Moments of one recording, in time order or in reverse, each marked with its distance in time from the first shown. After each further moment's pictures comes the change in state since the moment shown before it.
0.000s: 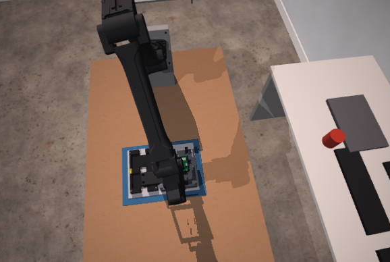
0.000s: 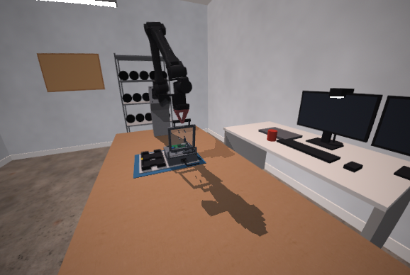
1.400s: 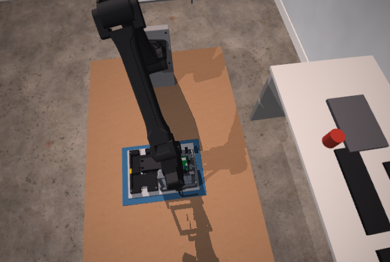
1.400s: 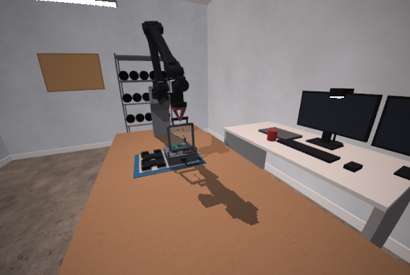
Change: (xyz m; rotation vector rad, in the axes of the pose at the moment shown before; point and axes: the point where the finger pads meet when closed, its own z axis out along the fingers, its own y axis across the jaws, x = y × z) arm 0.000 -0.045 -0.006 -0.015 0.002 -0.003
